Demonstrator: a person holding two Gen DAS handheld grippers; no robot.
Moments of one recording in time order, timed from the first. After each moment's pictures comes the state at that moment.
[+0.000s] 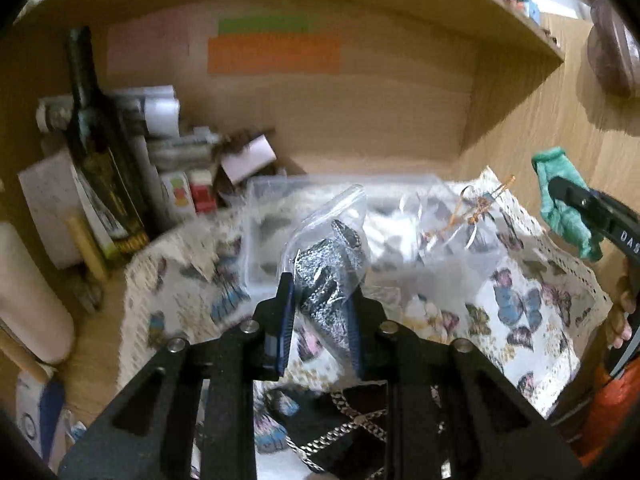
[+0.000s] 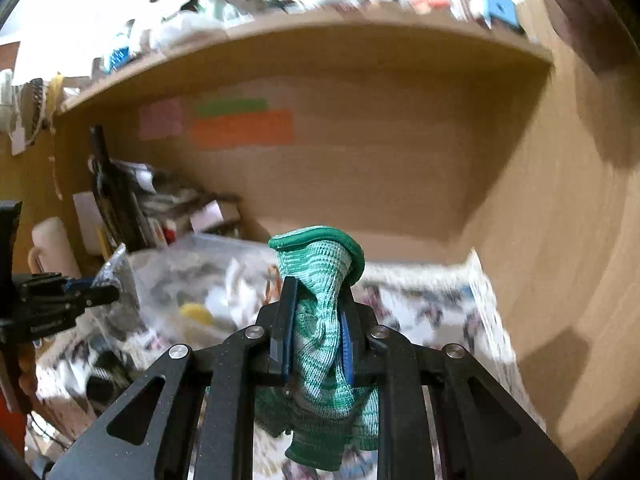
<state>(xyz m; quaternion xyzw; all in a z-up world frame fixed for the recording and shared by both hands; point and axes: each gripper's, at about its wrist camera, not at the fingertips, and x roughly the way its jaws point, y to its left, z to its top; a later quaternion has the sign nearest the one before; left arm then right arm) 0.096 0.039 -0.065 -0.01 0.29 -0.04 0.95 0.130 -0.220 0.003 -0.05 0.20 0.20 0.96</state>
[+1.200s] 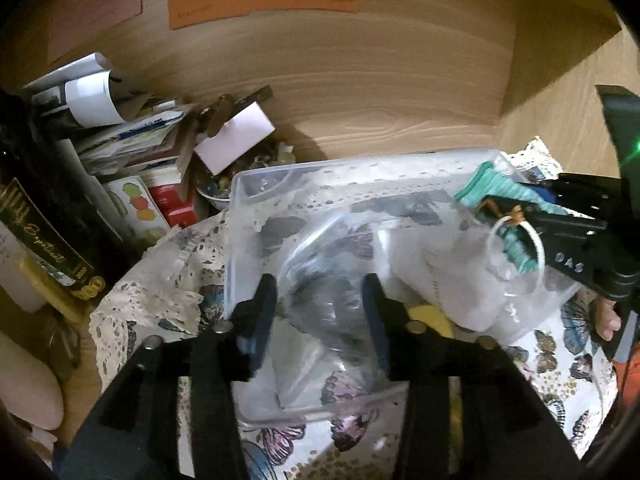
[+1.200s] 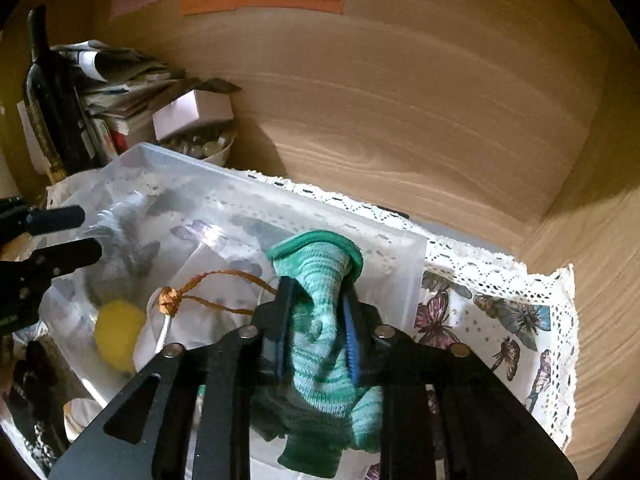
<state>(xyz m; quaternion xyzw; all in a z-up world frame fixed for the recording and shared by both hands) 0.206 0.043 -0.098 0.02 0.37 -0.03 0.93 0.260 -0.135 -0.075 -0.16 0.36 0.21 0.90</state>
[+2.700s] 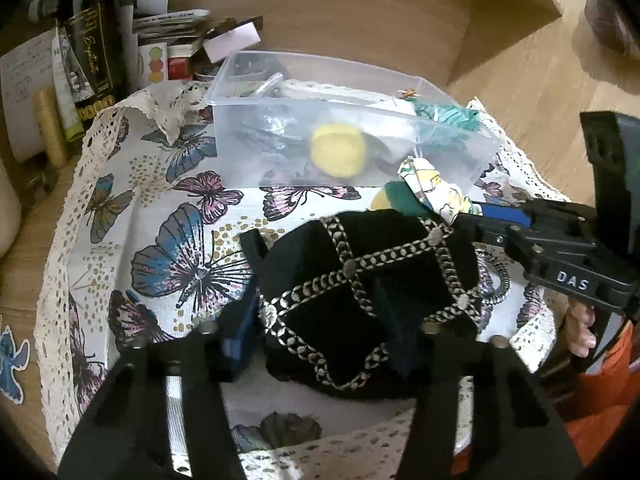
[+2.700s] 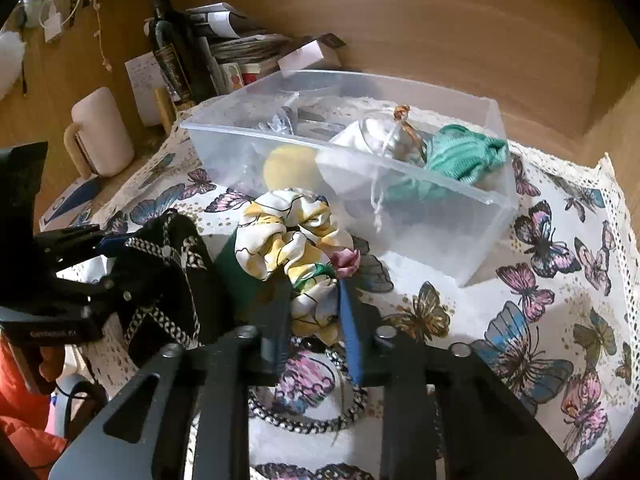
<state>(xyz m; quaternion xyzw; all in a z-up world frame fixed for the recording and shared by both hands) 0.063 0.033 -0.147 -0.06 0.39 -0.09 0.91 0.131 -0.154 -0.109 -0.09 0.39 0.32 0.86</state>
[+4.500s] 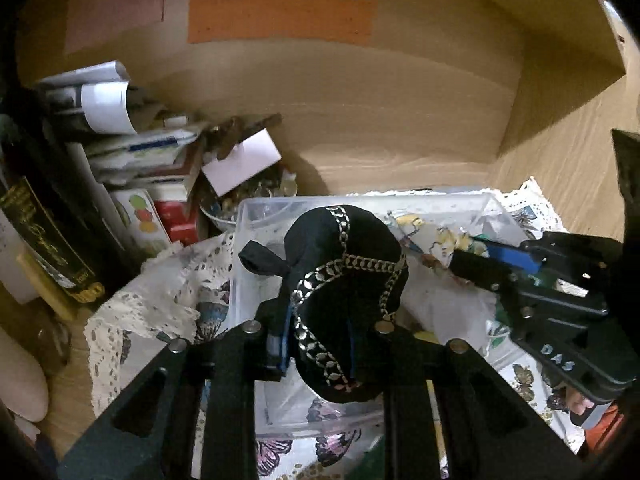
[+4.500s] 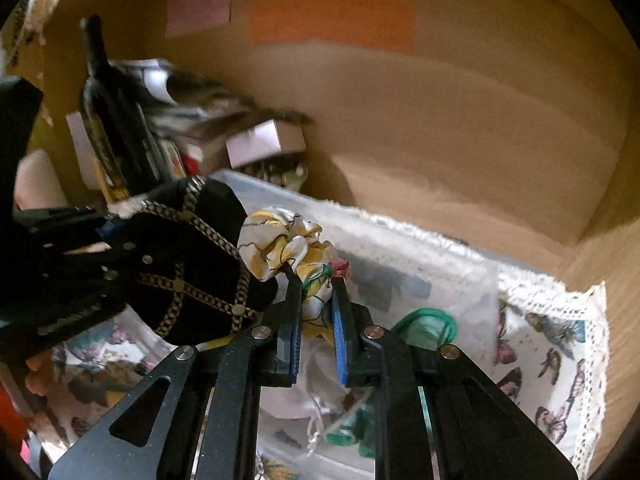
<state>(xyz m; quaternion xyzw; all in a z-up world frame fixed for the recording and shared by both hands) 0.211 0.052 -0.083 -0.03 0.34 -0.03 0.94 0.232 -0.098 -0.065 -0.13 0.34 0.28 0.89</state>
